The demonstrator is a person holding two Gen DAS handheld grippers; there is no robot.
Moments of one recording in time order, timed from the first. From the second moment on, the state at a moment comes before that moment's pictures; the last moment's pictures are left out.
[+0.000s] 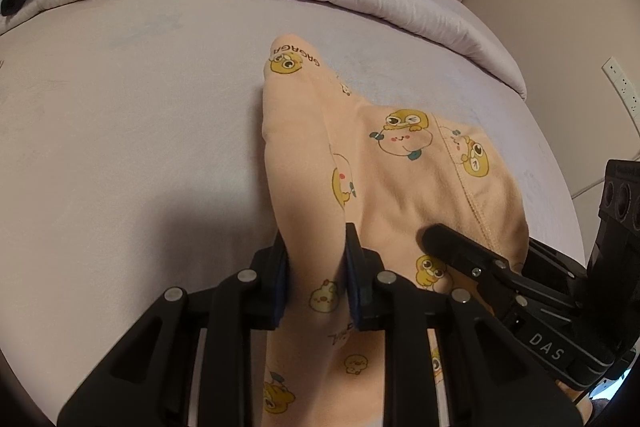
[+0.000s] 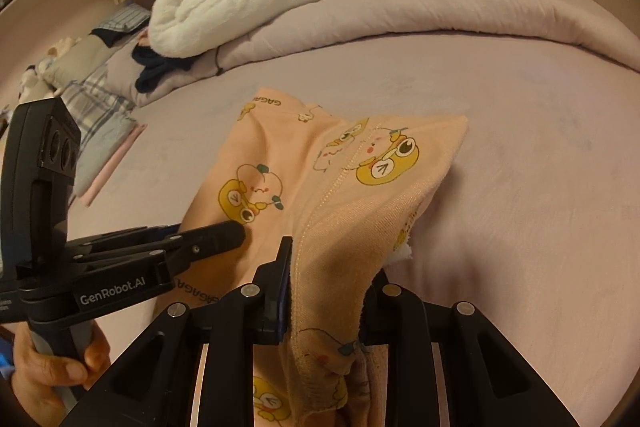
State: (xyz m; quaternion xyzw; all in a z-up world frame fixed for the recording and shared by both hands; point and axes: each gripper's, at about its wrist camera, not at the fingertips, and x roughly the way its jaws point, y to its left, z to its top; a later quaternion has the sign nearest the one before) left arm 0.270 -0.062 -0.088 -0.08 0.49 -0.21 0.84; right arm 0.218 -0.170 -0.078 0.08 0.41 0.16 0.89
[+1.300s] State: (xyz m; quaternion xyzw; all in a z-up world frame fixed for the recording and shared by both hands) left arm 0.076 0.046 -0.057 -0.10 0.43 -0.14 0.89; right arm 0.084 -0.080 -0.056 0.02 0.38 0.28 0.88
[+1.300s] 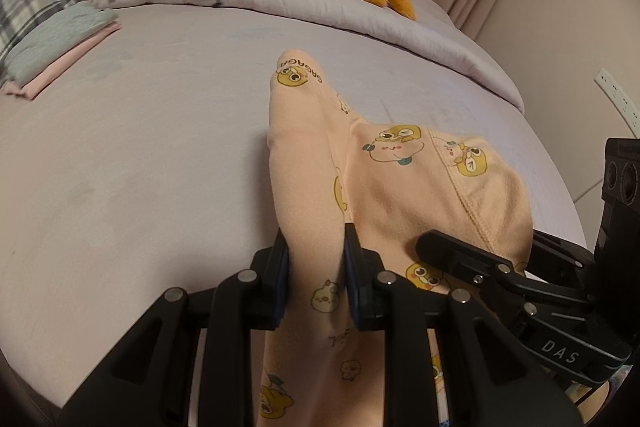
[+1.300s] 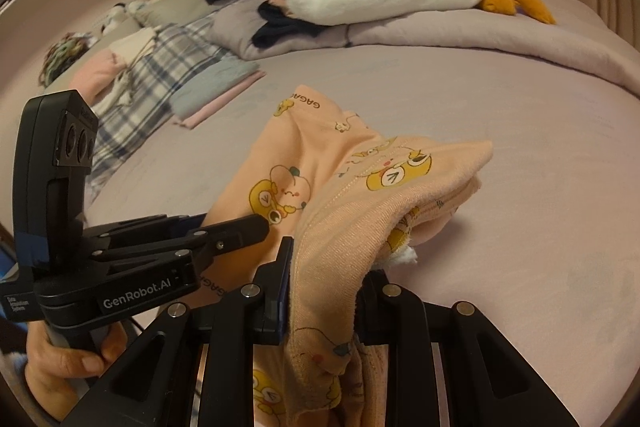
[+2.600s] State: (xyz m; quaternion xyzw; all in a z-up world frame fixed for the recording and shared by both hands) left arm 0.085 0.096 -0.059 -0.14 0.41 -0.12 0.89; right arm 0.089 -0.027 -0.051 -0.01 0.37 0.29 0.88
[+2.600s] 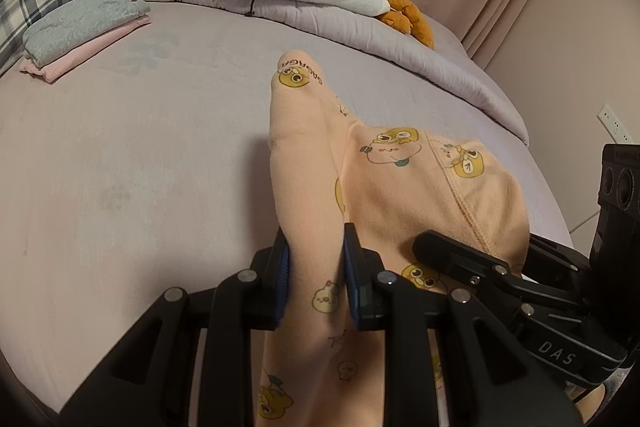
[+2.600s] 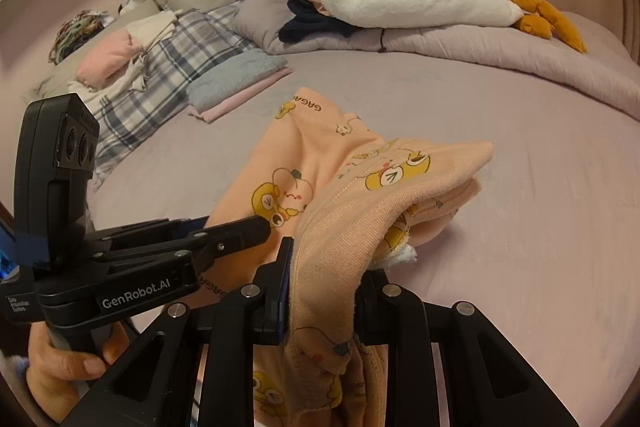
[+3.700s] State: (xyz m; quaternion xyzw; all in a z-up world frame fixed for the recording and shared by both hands) left arm 0.196 0.124 -0.068 -0.15 0.40 -0.12 0.90; right arm 0.178 0.010 -0.051 -0.03 0.36 0.28 0.89
